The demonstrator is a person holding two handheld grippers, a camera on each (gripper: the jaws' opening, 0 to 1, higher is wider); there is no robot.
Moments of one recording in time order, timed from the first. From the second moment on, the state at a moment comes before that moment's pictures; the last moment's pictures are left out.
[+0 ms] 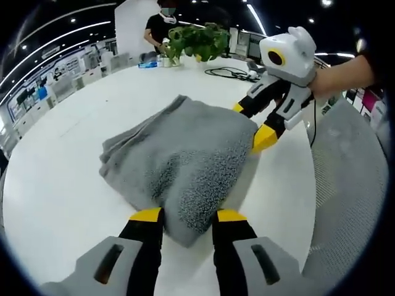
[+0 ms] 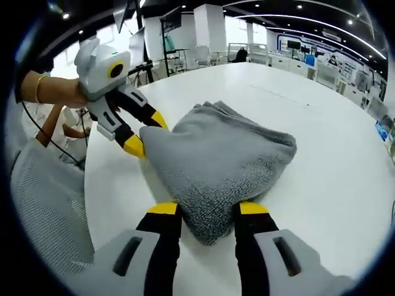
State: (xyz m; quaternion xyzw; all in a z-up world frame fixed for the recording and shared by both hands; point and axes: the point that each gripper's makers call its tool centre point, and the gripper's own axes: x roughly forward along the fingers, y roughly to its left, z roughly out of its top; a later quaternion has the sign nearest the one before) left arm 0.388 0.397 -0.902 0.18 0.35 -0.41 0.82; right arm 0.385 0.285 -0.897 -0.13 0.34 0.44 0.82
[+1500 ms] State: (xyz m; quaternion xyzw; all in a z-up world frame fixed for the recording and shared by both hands) left arm 0.450 0.386 -0.883 0.17 0.30 -0.38 0.86; right arm 0.449 0.268 -0.890 -0.10 0.33 0.39 0.85
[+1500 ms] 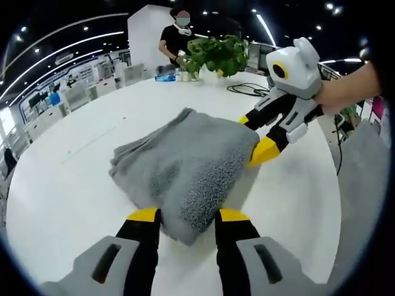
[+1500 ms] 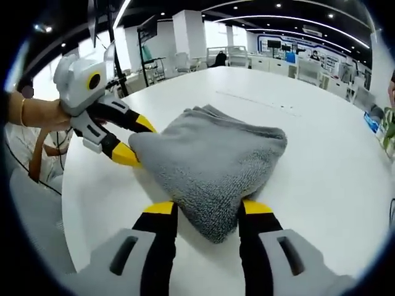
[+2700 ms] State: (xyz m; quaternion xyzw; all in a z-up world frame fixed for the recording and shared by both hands) left arm 0.360 0.429 -0.776 0.09 0.18 -0.32 0.93; right arm 0.356 0.211 -0.811 -0.05 0.29 0.36 0.89
